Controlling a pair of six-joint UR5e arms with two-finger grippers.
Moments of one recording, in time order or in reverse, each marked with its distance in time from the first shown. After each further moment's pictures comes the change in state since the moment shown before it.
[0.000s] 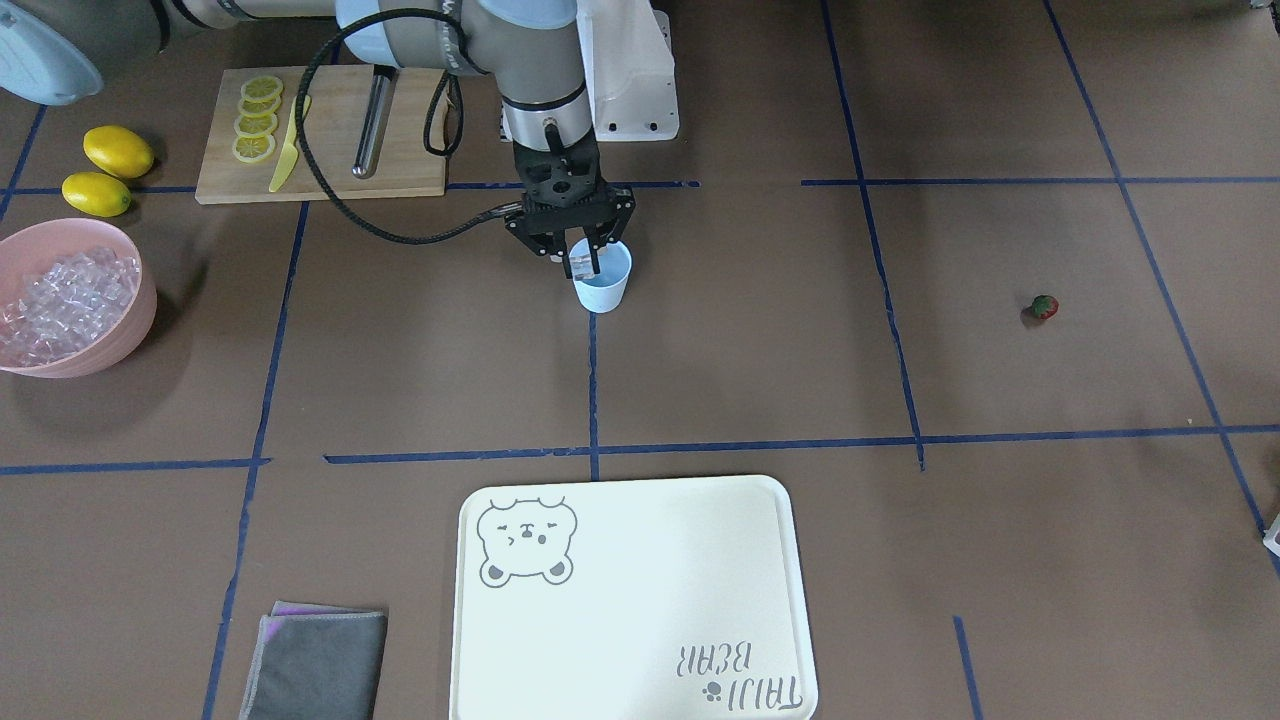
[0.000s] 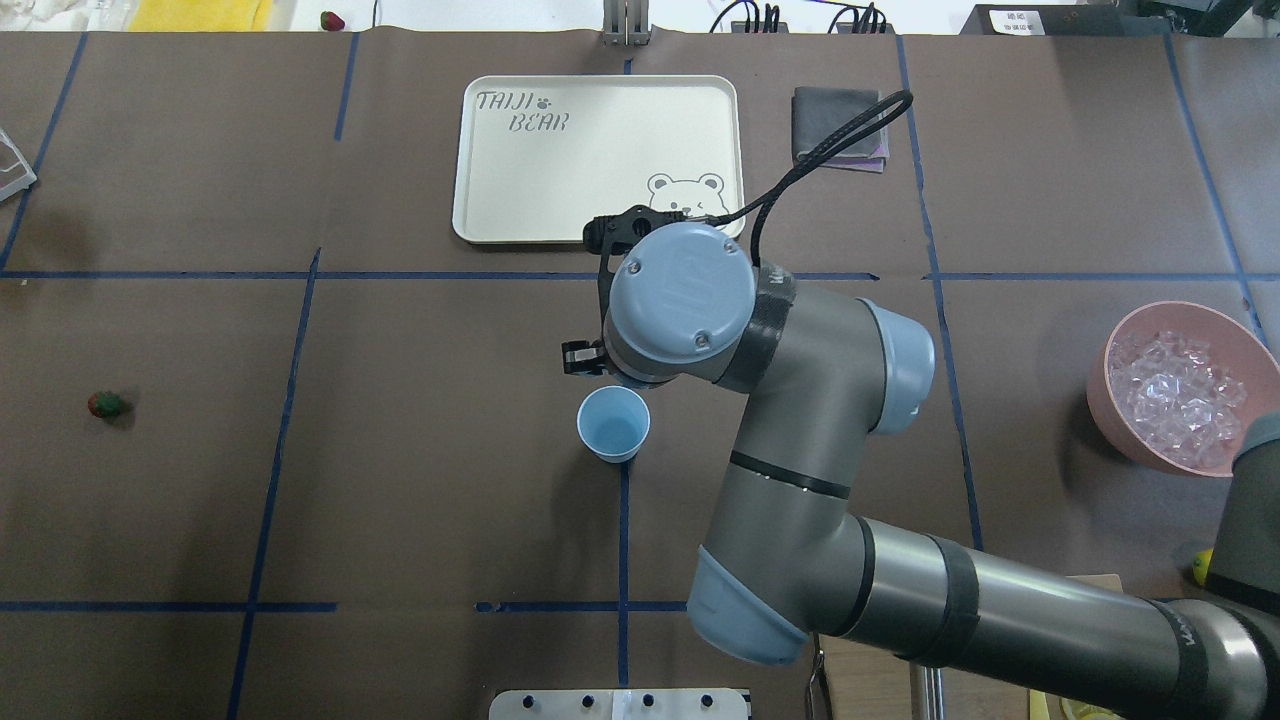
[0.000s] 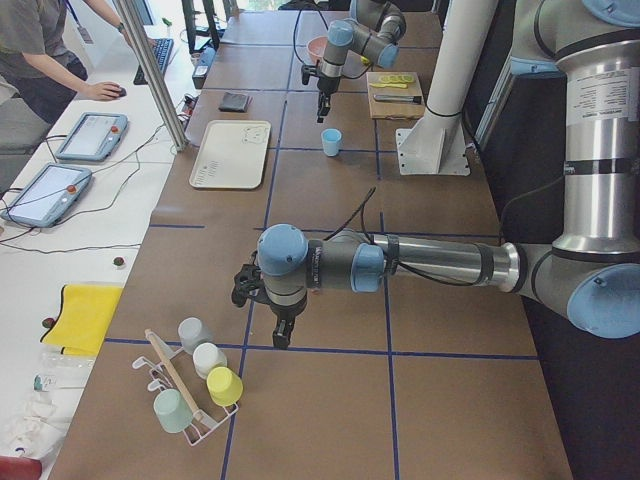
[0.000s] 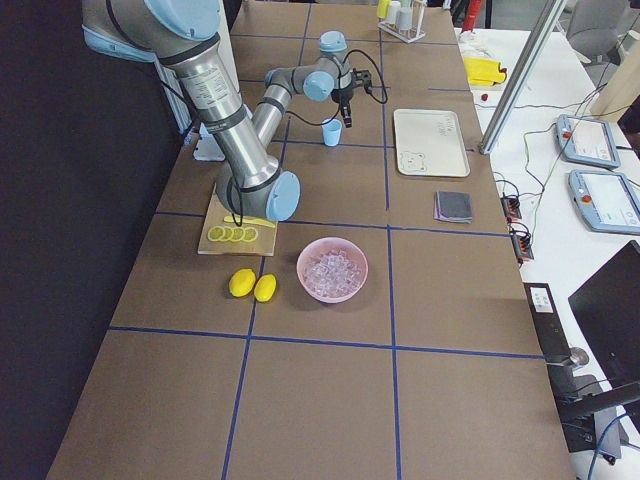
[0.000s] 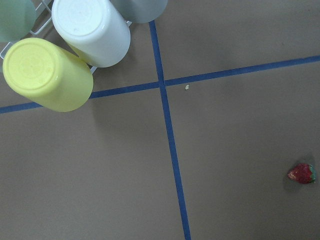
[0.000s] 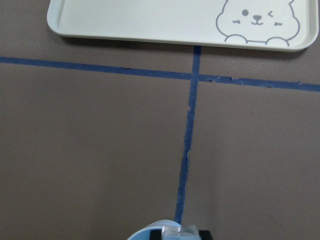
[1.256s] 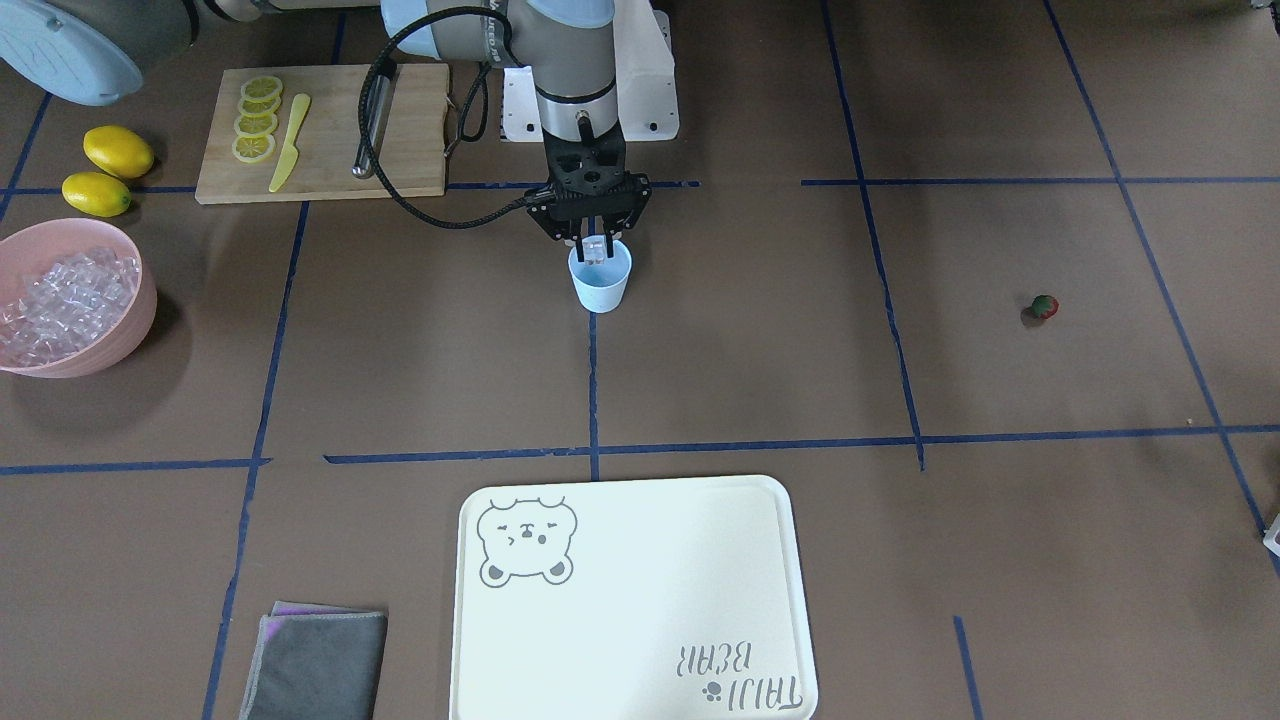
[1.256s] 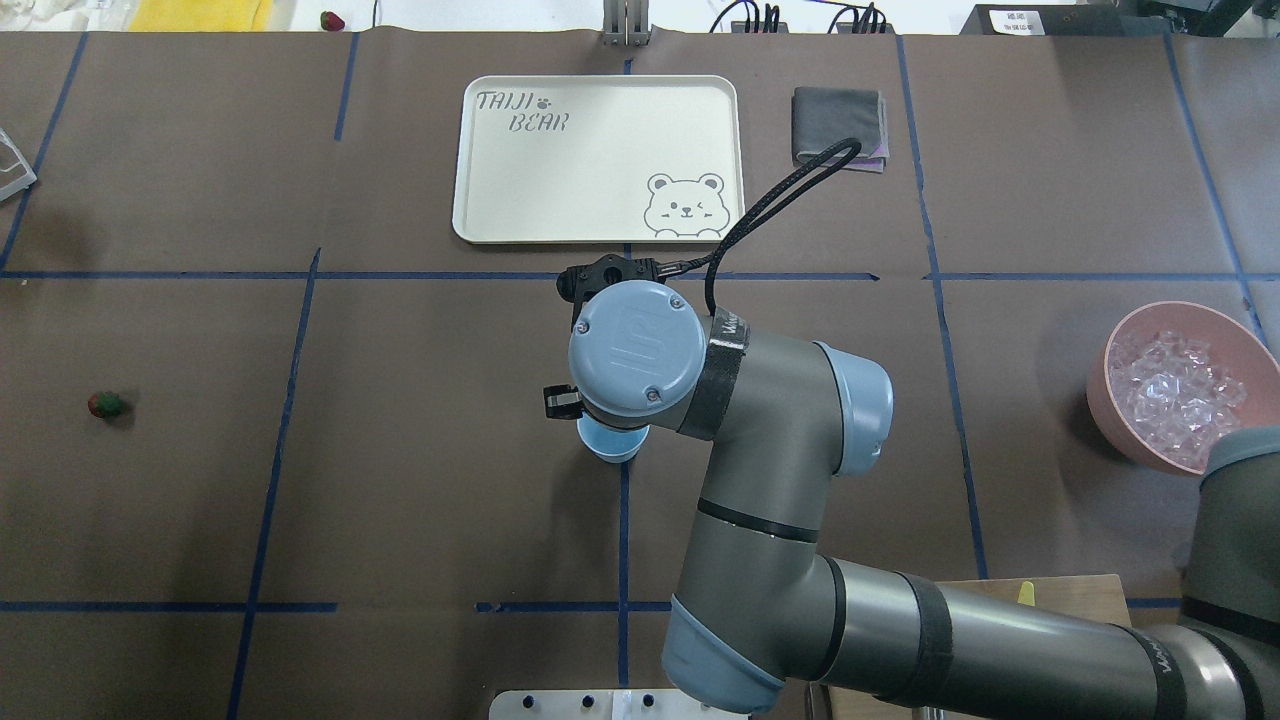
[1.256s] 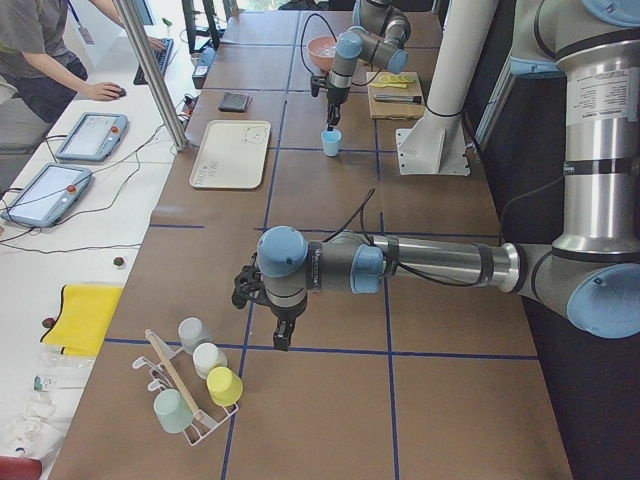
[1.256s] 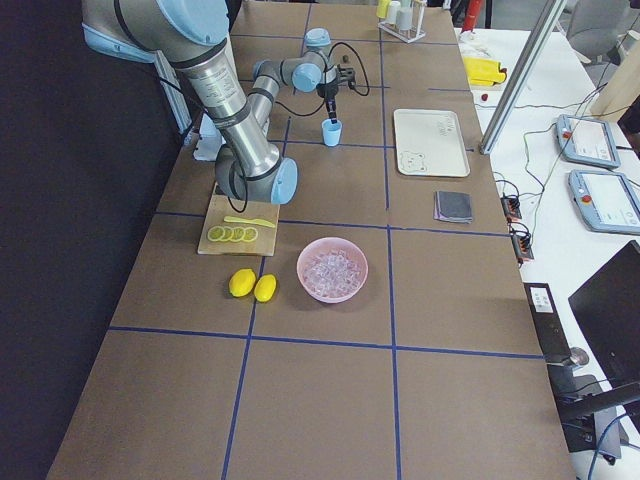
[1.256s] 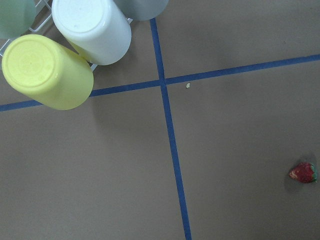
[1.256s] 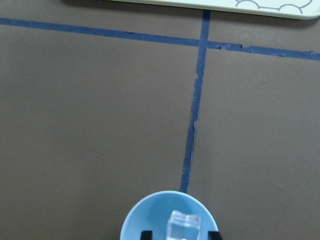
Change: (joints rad) left arm 0.001 0.000 0.007 0.000 0.000 0.000; right arm -0.044 0.013 -0.009 -0.050 -0.018 0.003
